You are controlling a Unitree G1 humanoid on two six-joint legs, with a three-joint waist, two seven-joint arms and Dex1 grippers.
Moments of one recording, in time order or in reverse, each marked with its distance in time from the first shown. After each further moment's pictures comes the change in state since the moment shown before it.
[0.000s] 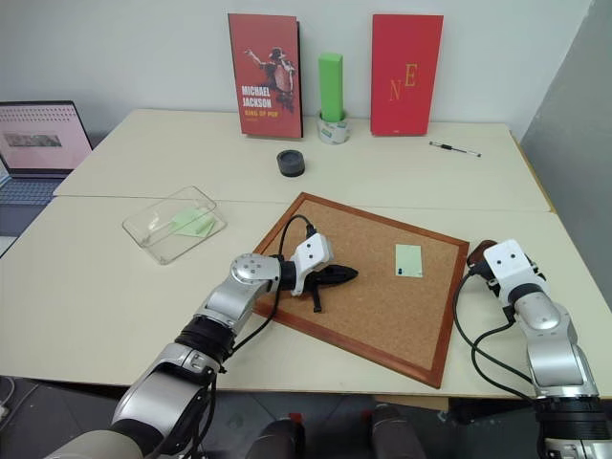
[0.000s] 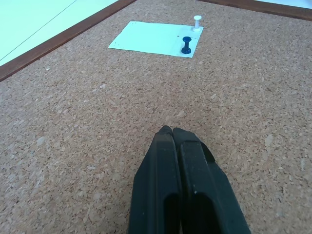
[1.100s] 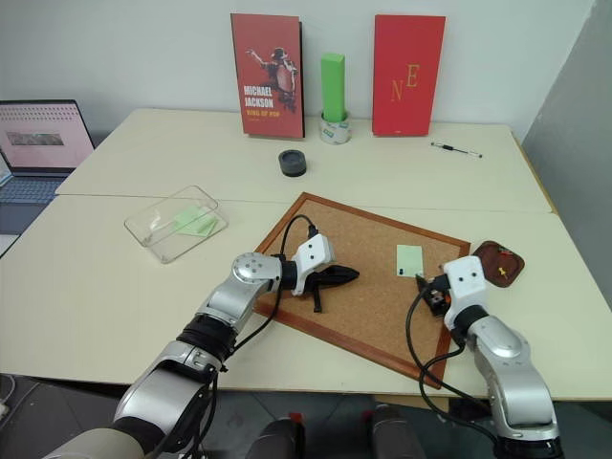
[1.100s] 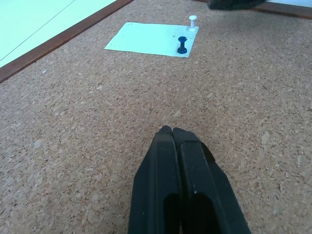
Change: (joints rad) left arm -0.014 -0.006 -0.001 0.030 0.010 -0.032 -0.019; right arm 0.142 0.261 0.087 -0.350 0.277 0.161 0.105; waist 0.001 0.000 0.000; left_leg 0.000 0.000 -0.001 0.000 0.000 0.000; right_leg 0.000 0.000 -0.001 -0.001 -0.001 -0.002
